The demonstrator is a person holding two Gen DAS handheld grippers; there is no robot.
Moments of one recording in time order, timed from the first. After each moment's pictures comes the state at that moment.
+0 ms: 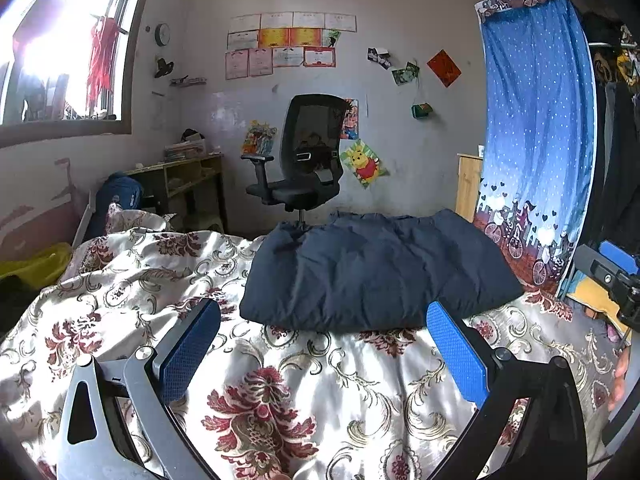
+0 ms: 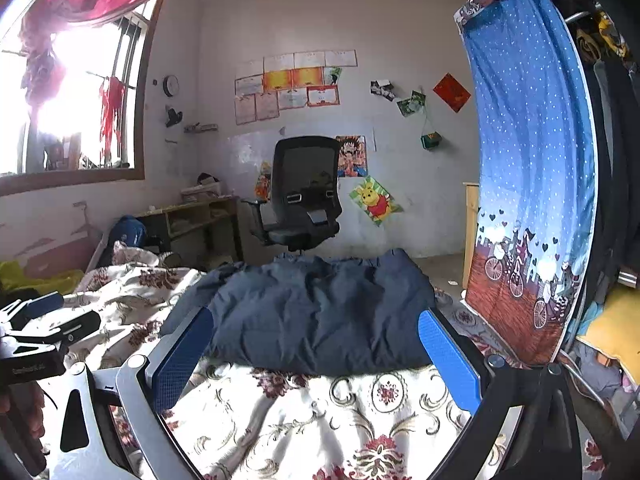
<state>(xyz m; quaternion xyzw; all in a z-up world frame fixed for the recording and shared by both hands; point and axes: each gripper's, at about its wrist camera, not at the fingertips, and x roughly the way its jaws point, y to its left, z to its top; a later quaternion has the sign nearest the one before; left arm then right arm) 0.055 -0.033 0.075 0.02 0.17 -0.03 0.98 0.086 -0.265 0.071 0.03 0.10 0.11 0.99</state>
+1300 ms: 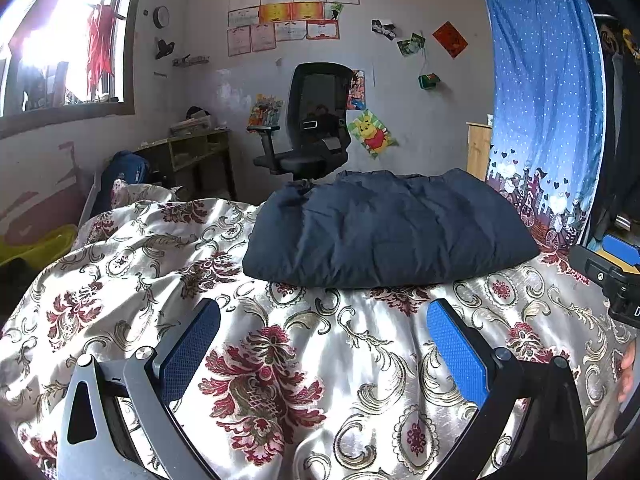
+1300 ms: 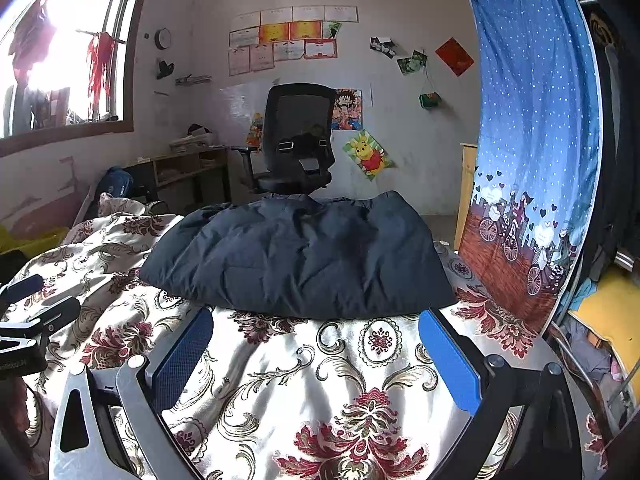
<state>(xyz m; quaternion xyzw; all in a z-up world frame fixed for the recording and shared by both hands) 0.064 -0.031 0.025 0.04 0.22 -0.01 0.97 0.104 -0.260 0.026 0.00 0.19 0.10 0.98</state>
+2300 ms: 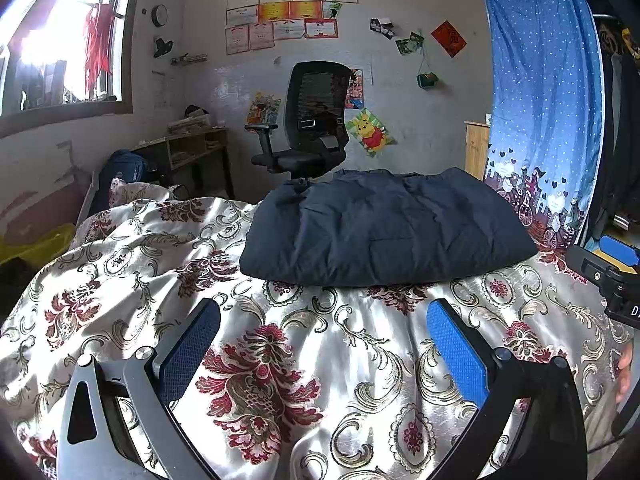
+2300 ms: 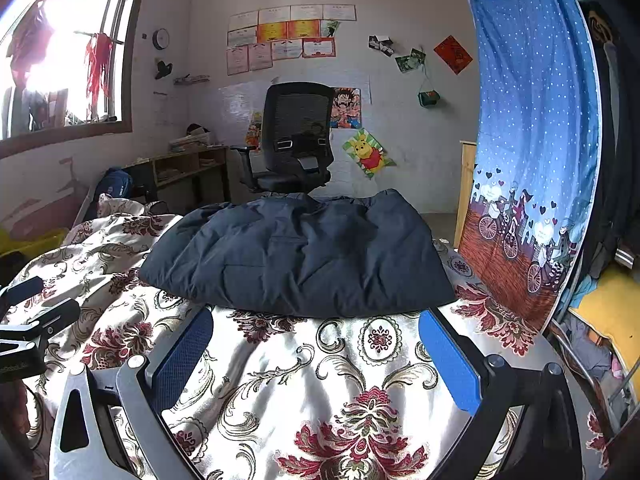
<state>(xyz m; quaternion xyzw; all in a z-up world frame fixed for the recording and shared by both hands) 0.064 -0.031 0.021 0.04 0.22 -0.01 0.97 0.105 -0.261 0.027 0.00 0.19 0.10 0.98</state>
